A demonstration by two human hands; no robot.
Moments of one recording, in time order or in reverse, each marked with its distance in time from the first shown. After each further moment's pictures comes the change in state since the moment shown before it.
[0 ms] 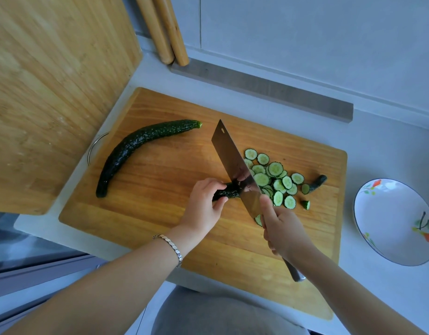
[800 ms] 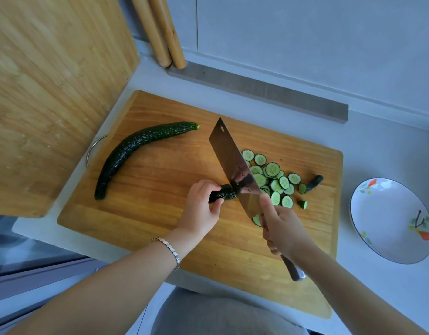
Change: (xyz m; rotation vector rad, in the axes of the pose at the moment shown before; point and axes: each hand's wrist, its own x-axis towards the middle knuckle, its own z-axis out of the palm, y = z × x) left_hand -0.005 -0.003 0.001 0.010 0.032 -0.014; right_hand -0.005 -0.006 -0.007 0.154 -0.068 0.057
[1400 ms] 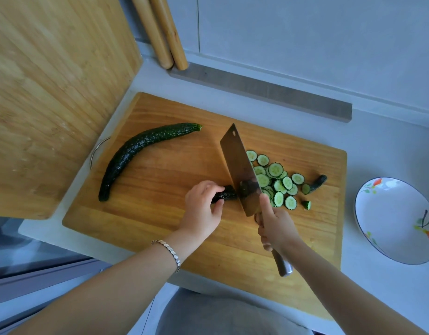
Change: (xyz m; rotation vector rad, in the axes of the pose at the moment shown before) left_hand -0.001 -0.004 -0.002 0.033 0.012 0.027; right_hand 0.022 0.013 0.014 0.060 0.039 0.062
